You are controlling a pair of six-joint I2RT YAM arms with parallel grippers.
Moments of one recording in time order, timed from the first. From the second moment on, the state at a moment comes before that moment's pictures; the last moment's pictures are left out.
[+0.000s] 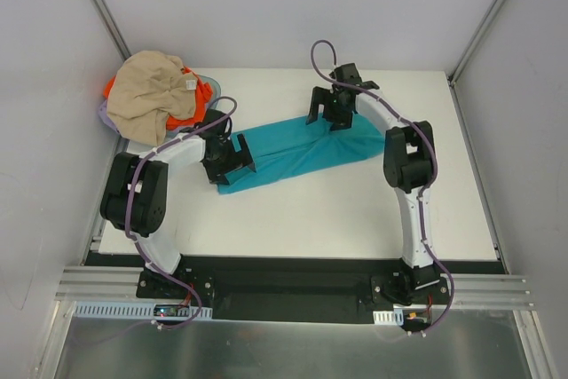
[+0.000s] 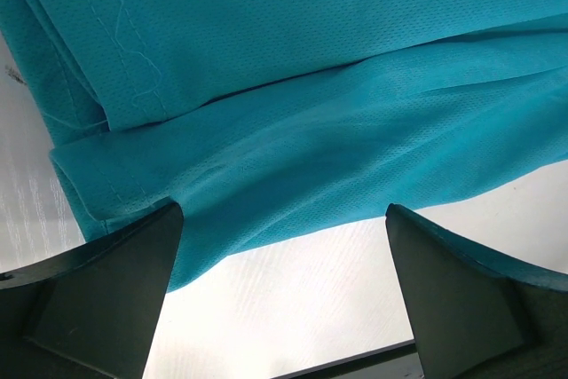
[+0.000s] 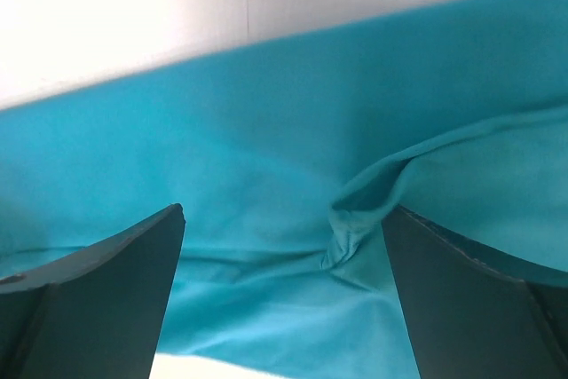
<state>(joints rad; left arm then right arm) -0.28 1.72 1.06 -0.52 0.23 -0.66 0.33 2.31 1.96 -0.67 -0.23 0.40</state>
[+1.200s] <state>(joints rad) -0.45 1.45 0.72 -0.42 0.27 -0.78 0.11 2.17 1.69 -0.67 -0.20 0.41</state>
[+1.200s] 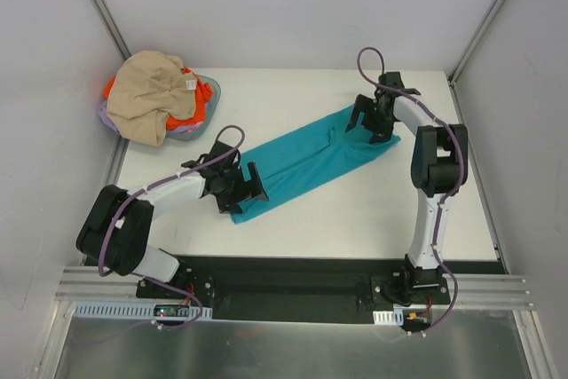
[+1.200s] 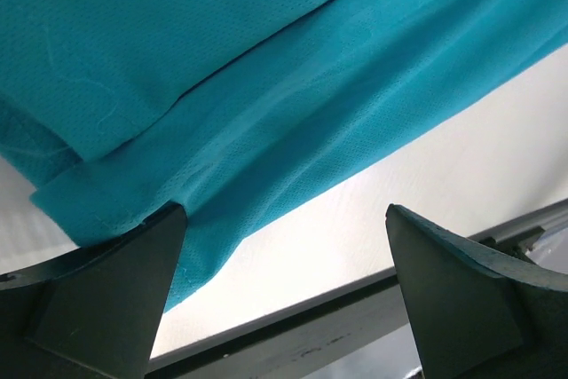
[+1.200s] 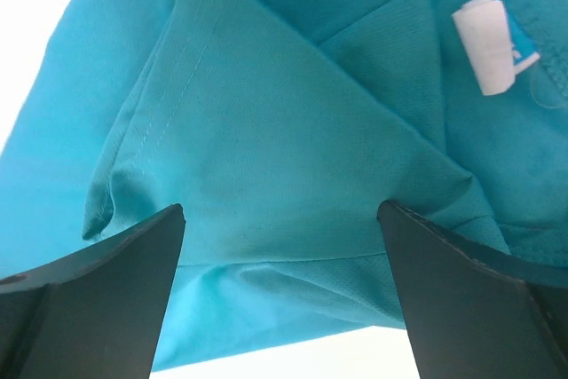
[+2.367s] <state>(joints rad) -1.17 1.94 1.27 -0.38 0.26 -1.04 0.31 2.58 2.34 -0.63 -0.33 0.62</state>
